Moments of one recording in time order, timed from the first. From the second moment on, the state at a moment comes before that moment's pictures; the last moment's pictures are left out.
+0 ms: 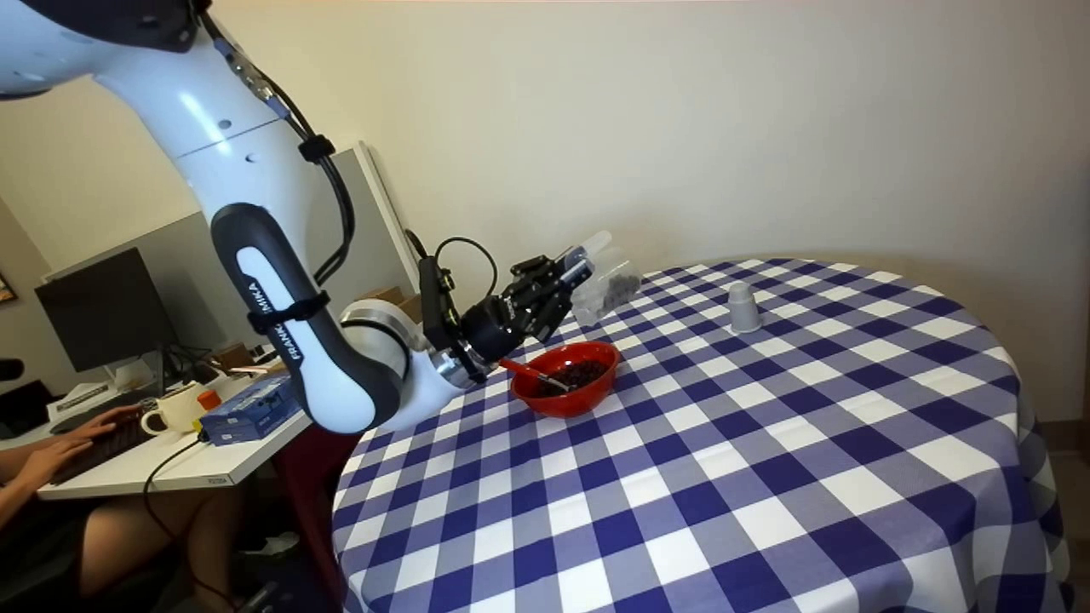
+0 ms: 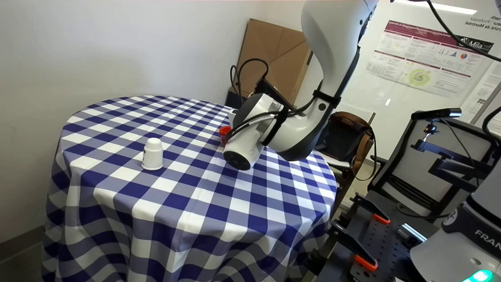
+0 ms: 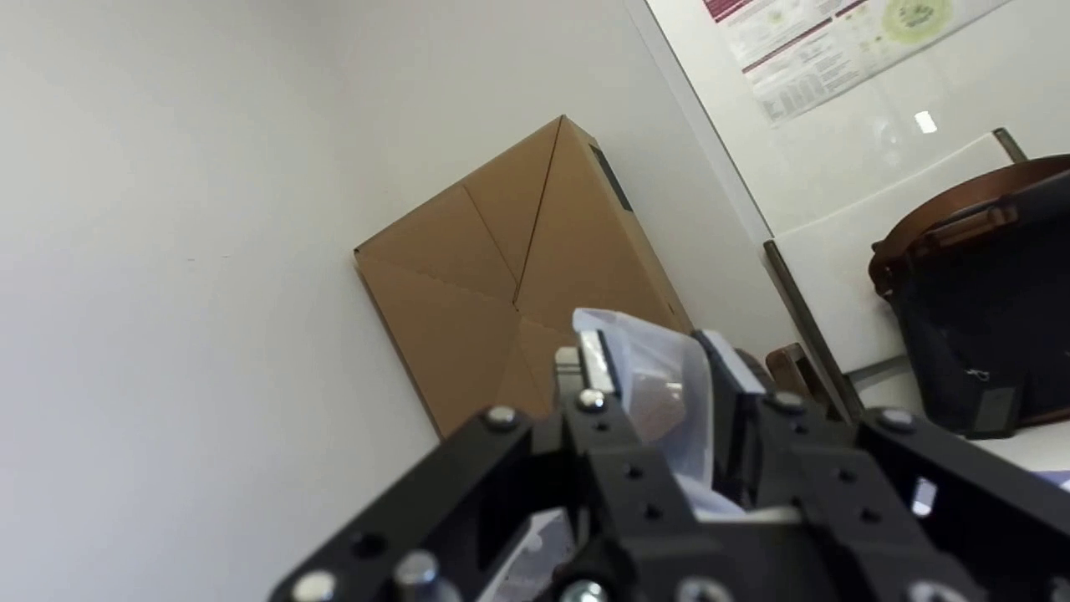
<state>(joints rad) 0.17 0.78 0.10 -2.11 -1.91 1.20 0.25</state>
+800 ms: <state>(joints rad) 0.18 0.82 0.10 -2.08 -1.96 1.08 0.33</state>
